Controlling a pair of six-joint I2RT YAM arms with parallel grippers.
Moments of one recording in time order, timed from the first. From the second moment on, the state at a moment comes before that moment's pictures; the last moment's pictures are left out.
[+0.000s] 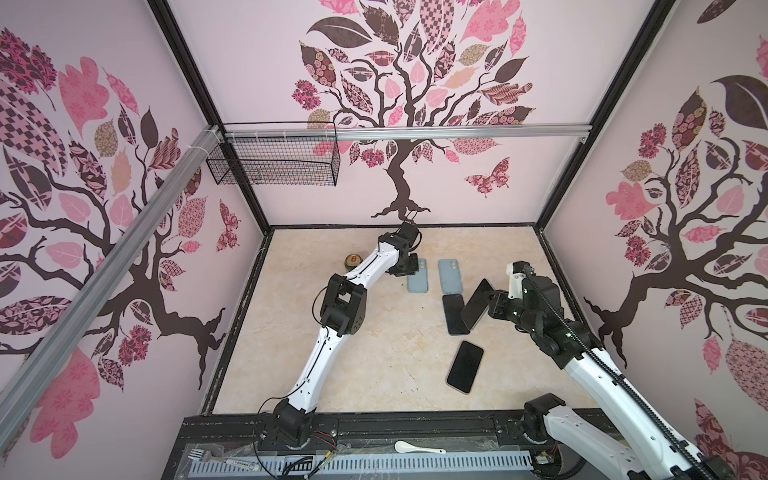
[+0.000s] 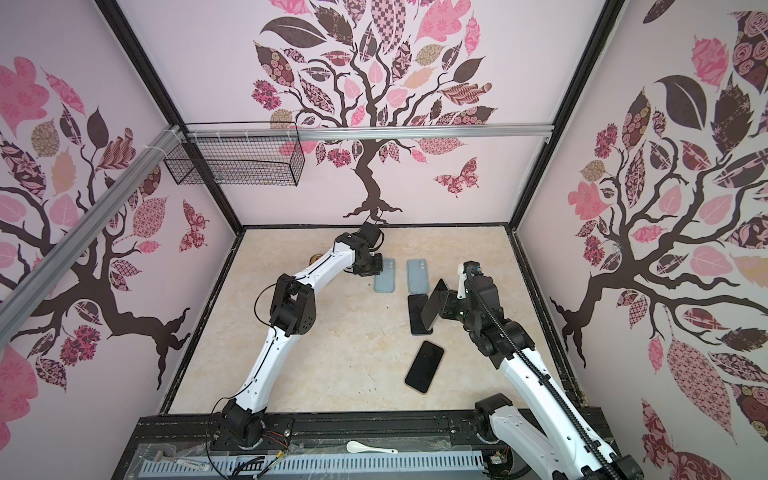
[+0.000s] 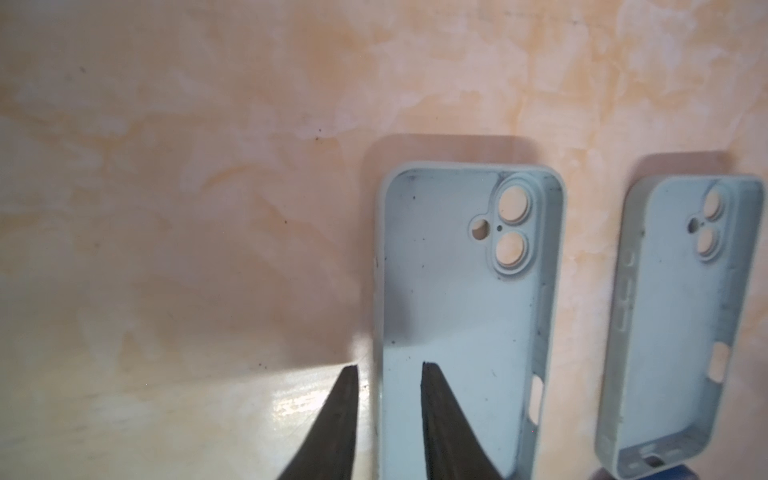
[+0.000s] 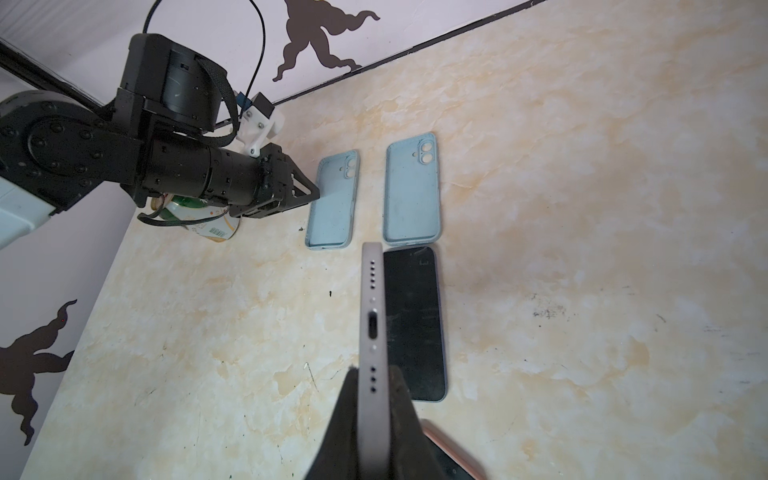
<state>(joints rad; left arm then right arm) -0.52 2.60 2.41 -0.98 0.05 -0.53 0.31 0.85 0.77 -0.47 -0.05 0.48</state>
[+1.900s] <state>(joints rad) -0.60 0.96 0.80 -0.24 0.99 -0.32 0.48 1.02 0.70 0.48 -1.10 0.68</state>
